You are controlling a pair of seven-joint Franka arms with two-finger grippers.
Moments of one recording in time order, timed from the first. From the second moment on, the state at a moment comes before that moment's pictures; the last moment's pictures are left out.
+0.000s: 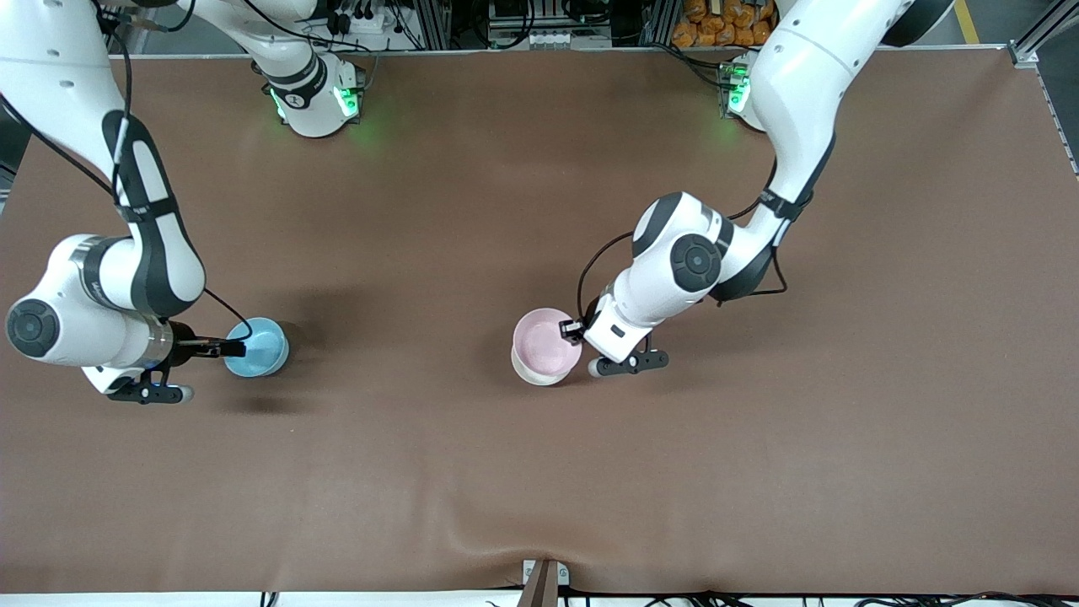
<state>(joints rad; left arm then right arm) -0.37 0.68 -0.29 -1.58 -0.20 2.44 -0.64 -0.10 0.54 -0.04 -1.79 0.04 2.14 -0.11</state>
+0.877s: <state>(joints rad) -0.42 0.74 -0.25 -1.58 -0.18 2.51 -0.64 -0.13 0.60 -0.04 -1.79 0.04 2.15 -0.13</state>
